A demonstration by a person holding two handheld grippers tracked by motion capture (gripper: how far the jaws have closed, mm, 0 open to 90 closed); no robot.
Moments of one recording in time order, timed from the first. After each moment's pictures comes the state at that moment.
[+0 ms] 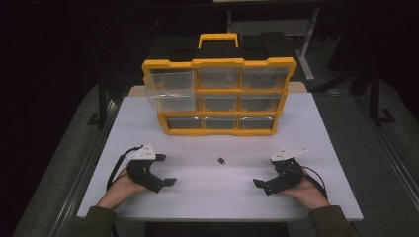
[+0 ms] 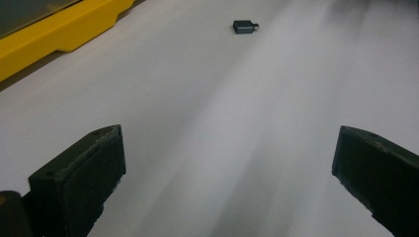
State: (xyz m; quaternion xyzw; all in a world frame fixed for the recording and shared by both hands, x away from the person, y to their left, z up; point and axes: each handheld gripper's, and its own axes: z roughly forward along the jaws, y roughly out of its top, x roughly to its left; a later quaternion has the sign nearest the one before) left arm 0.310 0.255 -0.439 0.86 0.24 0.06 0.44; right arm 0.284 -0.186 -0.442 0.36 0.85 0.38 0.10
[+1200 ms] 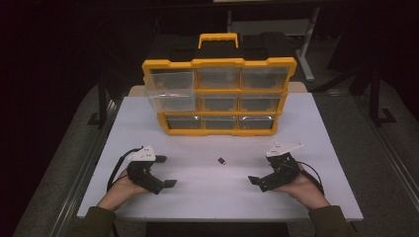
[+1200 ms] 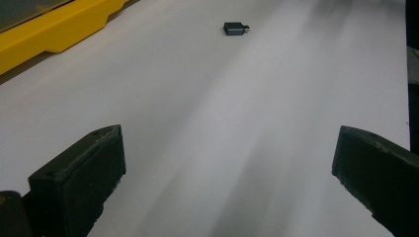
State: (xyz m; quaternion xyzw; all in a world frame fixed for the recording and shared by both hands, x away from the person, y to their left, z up) left arm 0.306 0.254 -0.440 0.86 0.24 0.05 0.45; right arm 0.288 -0.172 -0.424 0.35 0.85 0.38 0.10
